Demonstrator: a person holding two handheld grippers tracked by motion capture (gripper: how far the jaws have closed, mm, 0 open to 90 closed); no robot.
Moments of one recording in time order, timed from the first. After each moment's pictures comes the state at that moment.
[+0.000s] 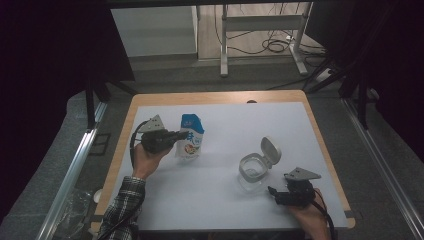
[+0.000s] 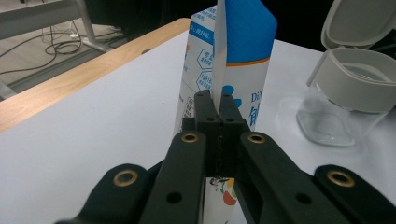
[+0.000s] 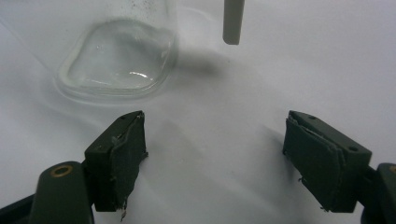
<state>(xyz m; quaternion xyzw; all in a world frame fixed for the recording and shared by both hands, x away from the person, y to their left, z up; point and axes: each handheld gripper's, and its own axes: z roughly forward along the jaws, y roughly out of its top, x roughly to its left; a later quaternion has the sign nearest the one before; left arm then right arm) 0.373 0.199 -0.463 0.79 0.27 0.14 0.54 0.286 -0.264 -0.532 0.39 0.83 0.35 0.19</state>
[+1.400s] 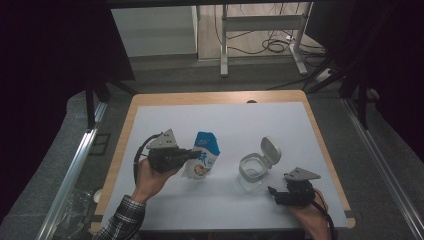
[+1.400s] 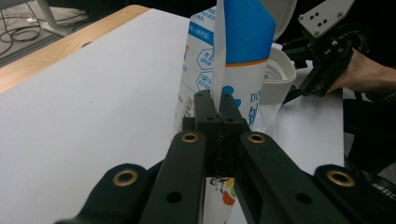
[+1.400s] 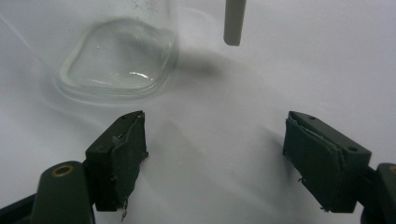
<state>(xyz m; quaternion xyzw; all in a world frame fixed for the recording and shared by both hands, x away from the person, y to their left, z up) 0.304 0.153 -0.426 0.82 0.24 0.10 0.51 0.285 -0.263 -0.531 0.39 0.83 0.35 0.20</state>
